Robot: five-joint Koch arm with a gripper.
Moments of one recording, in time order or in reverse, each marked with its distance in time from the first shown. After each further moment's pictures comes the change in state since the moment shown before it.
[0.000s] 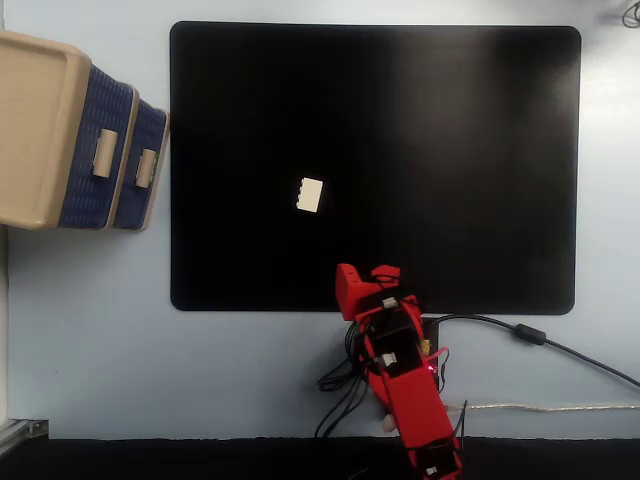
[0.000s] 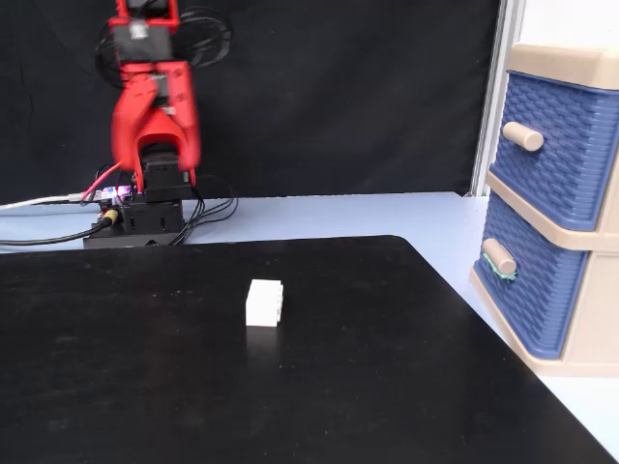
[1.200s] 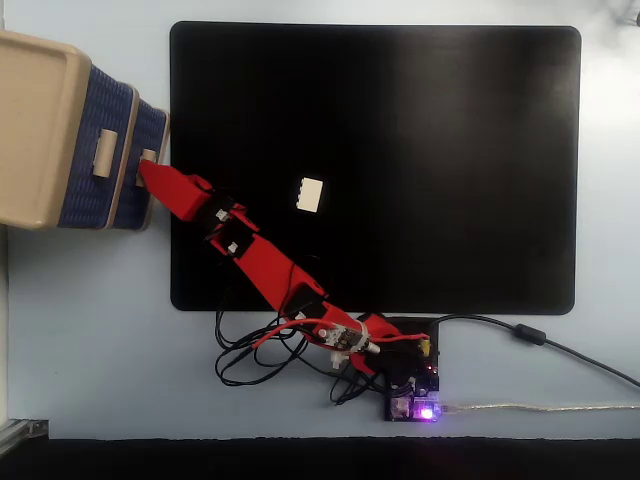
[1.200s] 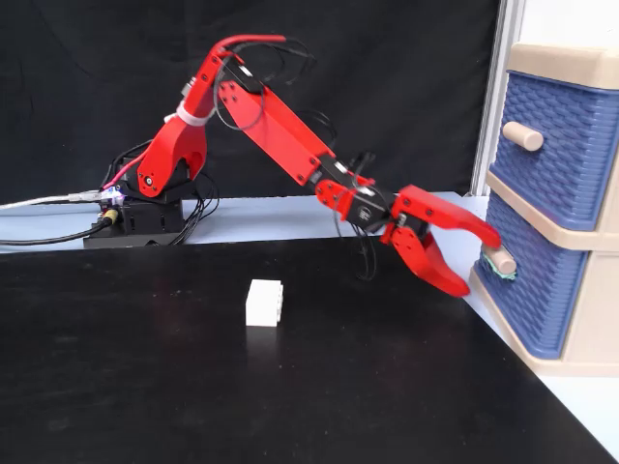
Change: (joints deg) arm -28.8 -74.0 -19.6 -114.0 58.9
